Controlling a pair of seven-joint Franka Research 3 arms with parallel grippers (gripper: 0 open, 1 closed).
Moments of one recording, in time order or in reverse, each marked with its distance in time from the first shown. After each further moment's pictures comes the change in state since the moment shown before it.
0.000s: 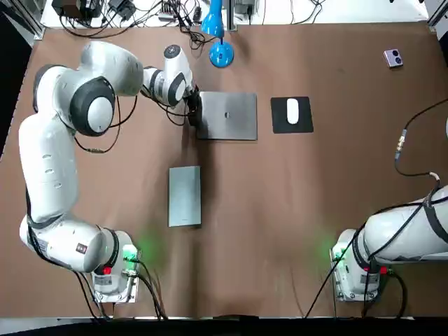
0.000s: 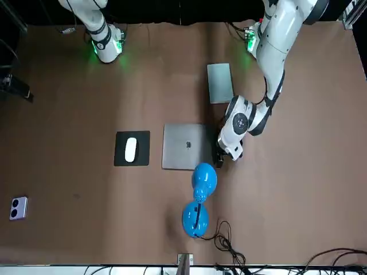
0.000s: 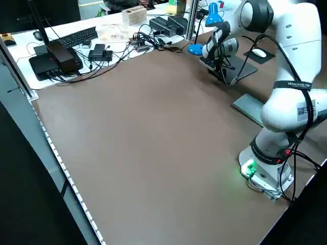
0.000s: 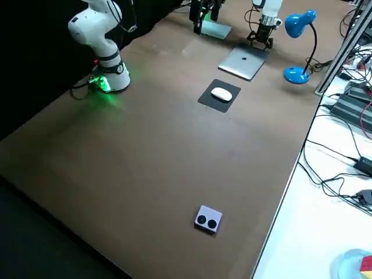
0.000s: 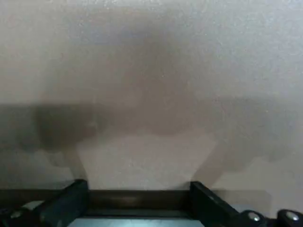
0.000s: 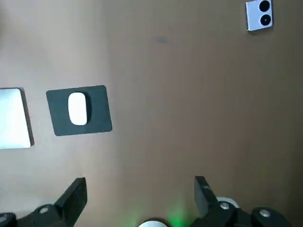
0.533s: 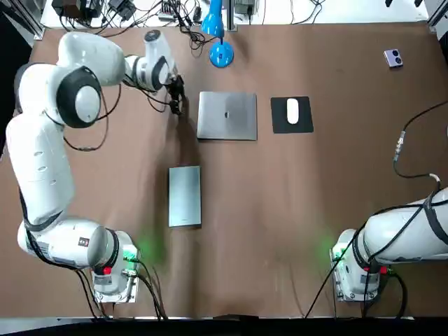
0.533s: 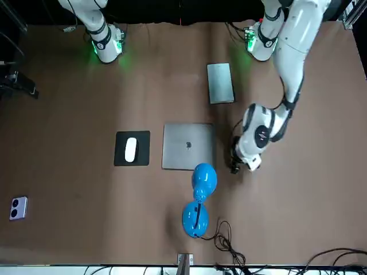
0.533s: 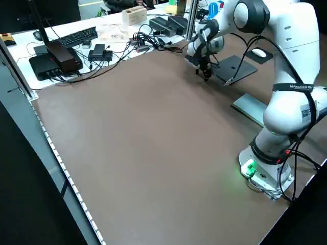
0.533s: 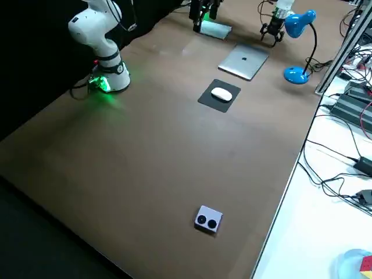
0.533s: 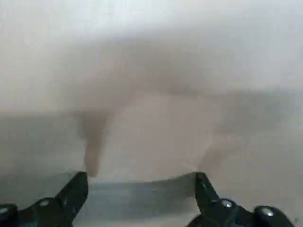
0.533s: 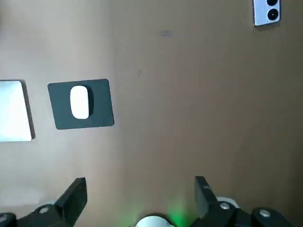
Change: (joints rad) left arm 0.180 -0.037 0.002 0.024 0.001 -0.141 0.255; right arm 0.014 -0.022 0.004 -0.036 0.002 -0.005 0.000
